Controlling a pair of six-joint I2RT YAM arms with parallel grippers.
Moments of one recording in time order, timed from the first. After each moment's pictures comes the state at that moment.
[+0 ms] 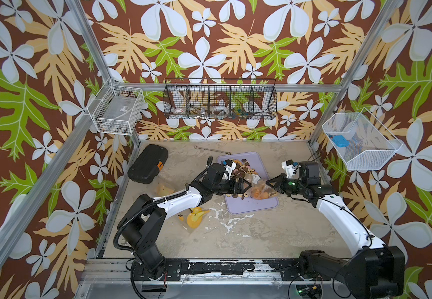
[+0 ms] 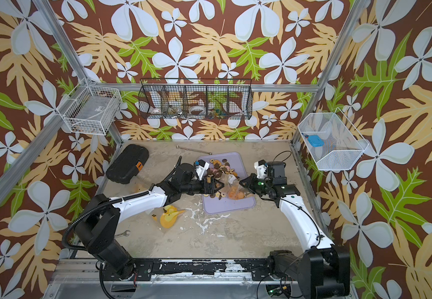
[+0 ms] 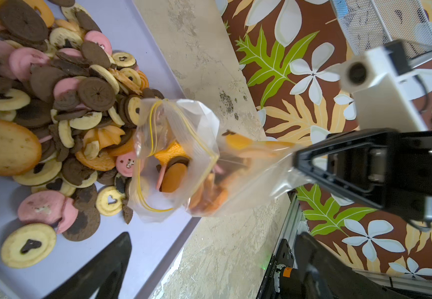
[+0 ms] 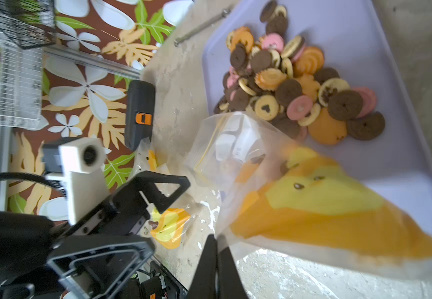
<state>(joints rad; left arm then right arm) -0.71 1.67 1.04 0.13 0.42 -0.72 0.08 1.17 0.91 -0.46 -0.64 0.63</state>
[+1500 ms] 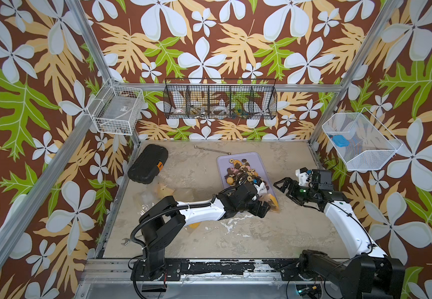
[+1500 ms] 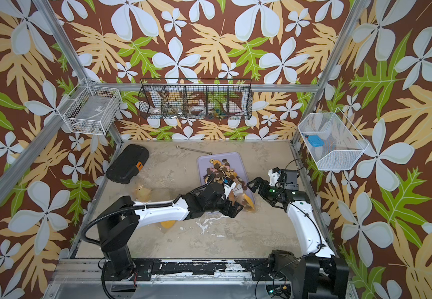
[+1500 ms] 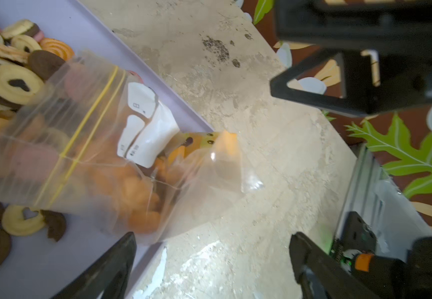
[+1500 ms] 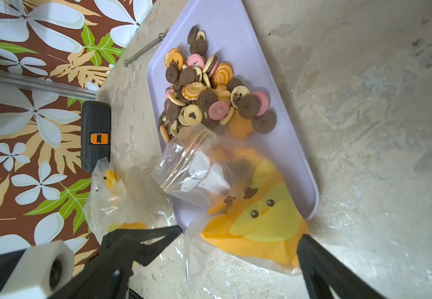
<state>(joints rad) -1.03 1.85 1.21 0.01 0.02 -0.47 -0.12 1.12 0.79 -0.59 -0.59 0.47</state>
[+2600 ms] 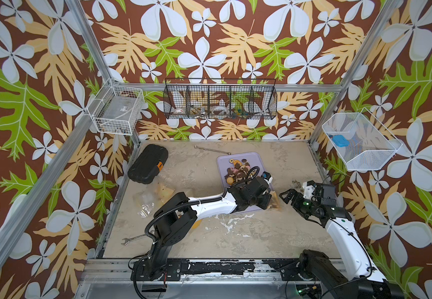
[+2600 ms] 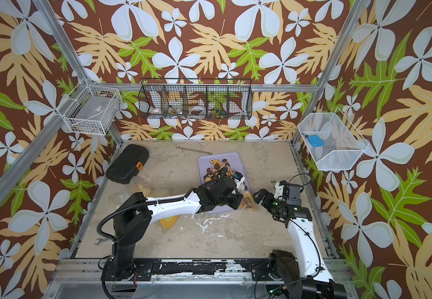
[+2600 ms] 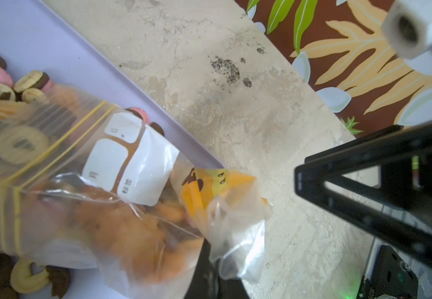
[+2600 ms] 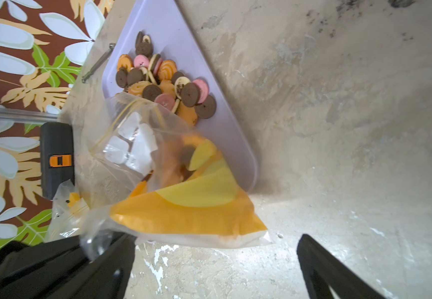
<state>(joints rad) -1.04 1.97 1.46 -0.12 0.00 -0.43 -0.18 0.94 0.61 -0.60 -0.46 0.50</state>
